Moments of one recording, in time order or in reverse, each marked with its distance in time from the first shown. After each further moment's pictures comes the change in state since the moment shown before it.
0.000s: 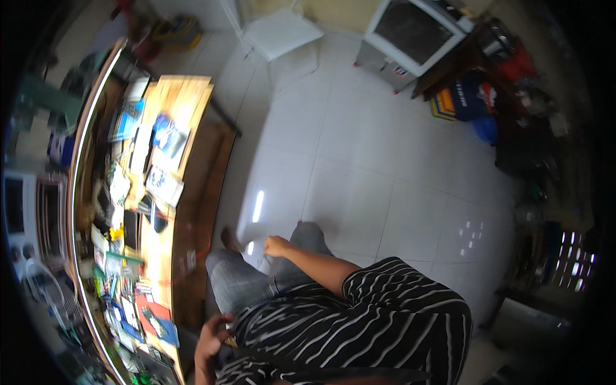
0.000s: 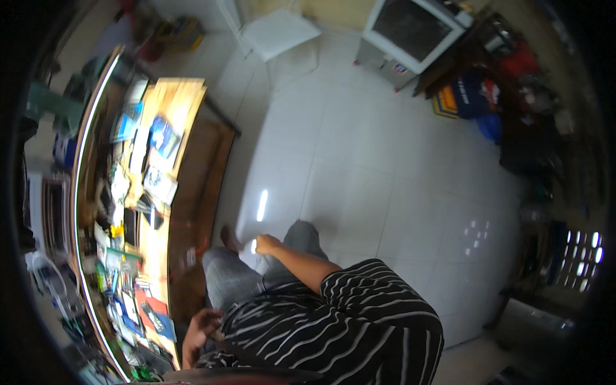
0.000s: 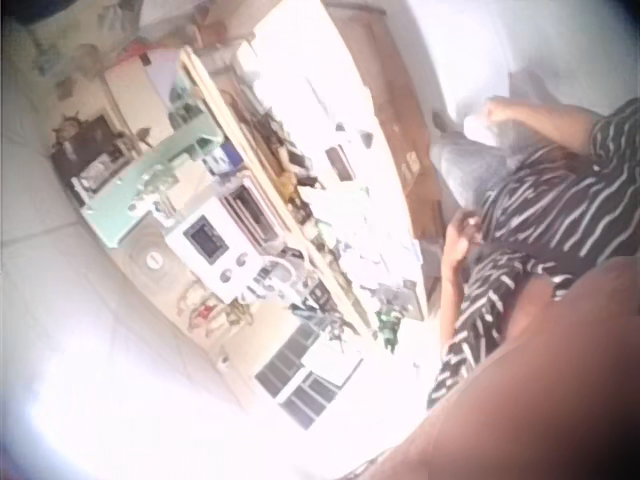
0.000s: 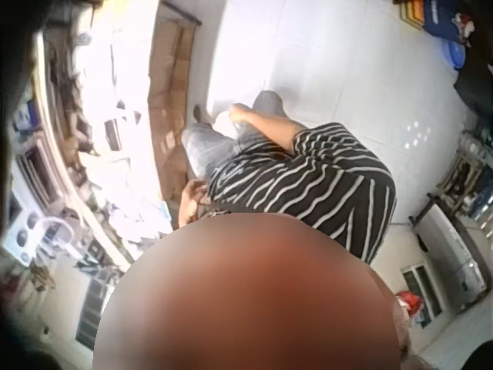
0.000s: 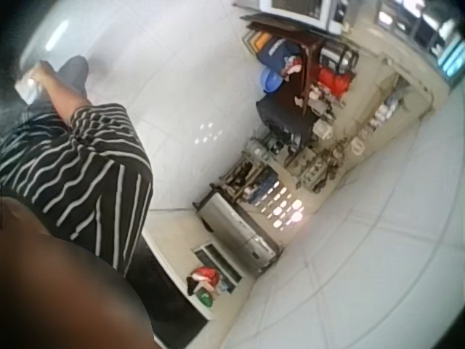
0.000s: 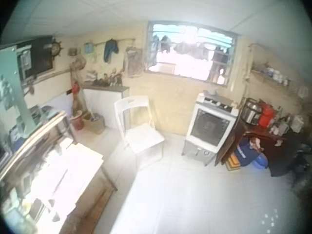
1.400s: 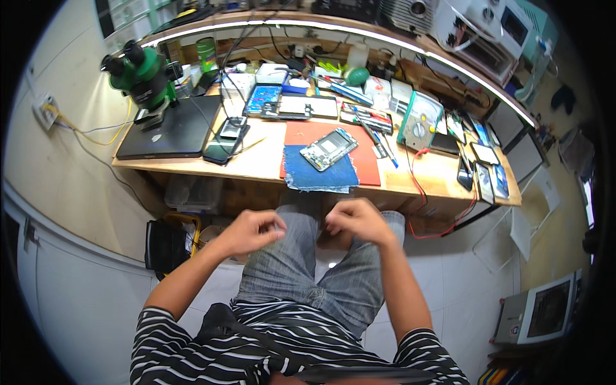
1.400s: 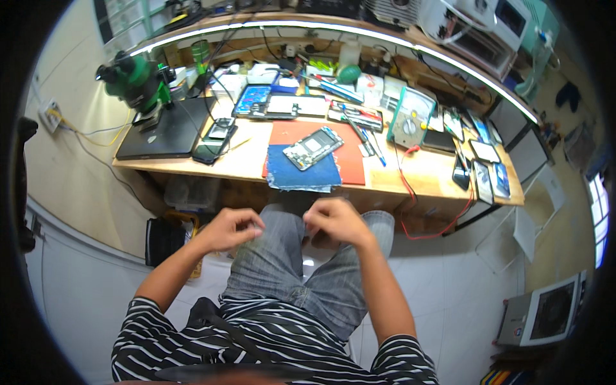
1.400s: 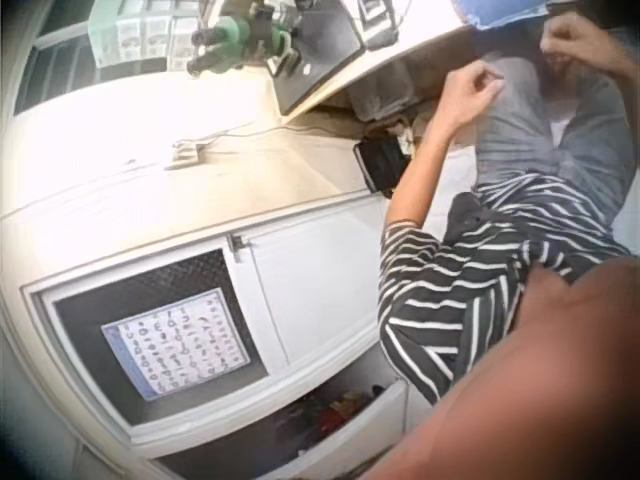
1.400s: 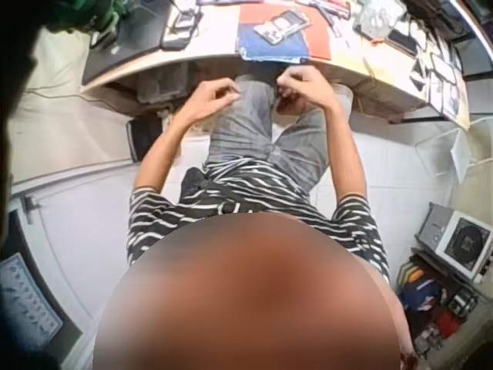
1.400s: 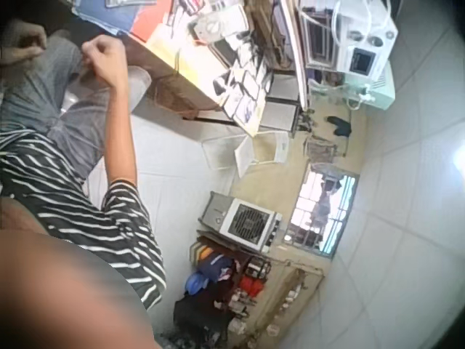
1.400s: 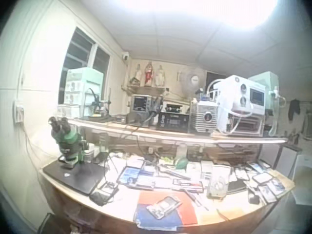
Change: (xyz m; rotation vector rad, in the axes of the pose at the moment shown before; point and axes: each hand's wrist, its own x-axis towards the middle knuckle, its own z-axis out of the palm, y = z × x) left_hand -0.057 -0.453 -0.139 -0.017 0.873 0.723; right_hand -0.092 -0.349 0.324 -0.310 -0.710 -0.863
